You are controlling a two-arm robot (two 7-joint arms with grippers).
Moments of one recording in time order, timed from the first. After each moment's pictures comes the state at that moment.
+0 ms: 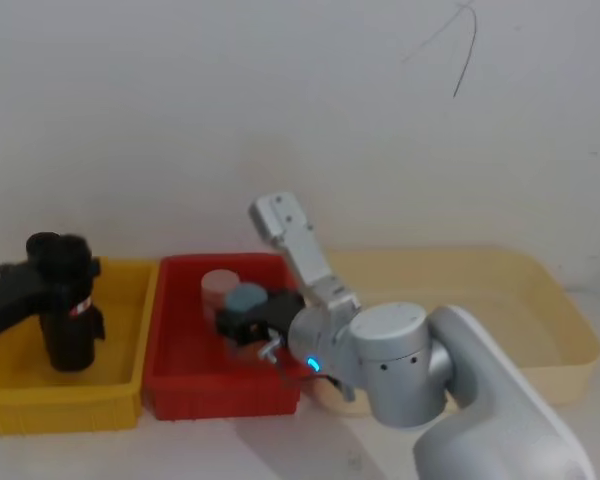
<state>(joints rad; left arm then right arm) -0.53 0.50 0.33 -1.39 -0.59 0.29 -0.41 0.61 -0.02 -0.45 -1.29 0.05 0.63 0.19</state>
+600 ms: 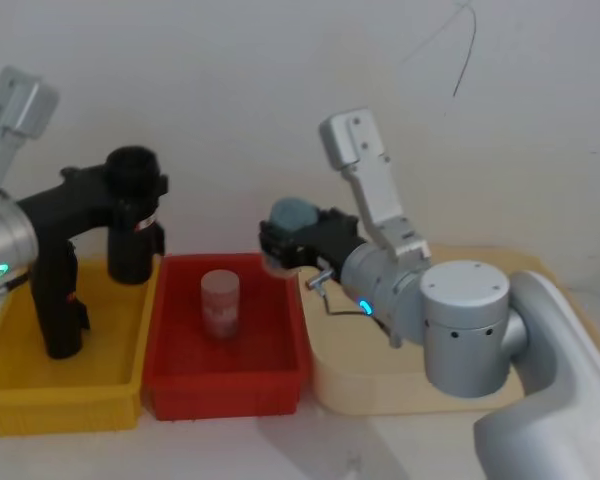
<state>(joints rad) -0.75 0.46 0.44 -1.38 -0.52 0.28 -0.50 0.57 0.02 -0.35 -1.51 0.05 0.61 0.15</state>
